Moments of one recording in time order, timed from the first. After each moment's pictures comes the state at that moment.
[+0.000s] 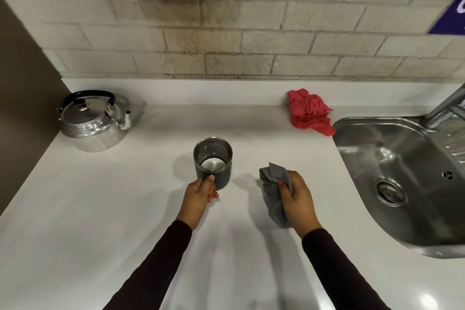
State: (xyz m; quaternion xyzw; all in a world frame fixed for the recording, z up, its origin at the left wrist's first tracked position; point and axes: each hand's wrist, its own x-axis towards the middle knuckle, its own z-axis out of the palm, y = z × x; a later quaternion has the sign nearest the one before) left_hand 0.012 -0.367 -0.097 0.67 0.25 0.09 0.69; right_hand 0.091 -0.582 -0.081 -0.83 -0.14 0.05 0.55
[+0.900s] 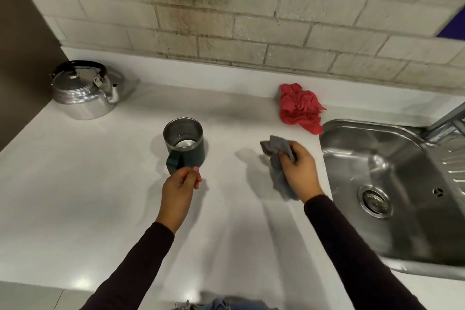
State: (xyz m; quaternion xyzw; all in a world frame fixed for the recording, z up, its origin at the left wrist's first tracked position) left_hand -0.004 -0.450 -0.069 0.70 0.32 0.23 0.60; right_hand 0.167 -0.641 -0.046 -0.81 -0.20 0.06 0.55
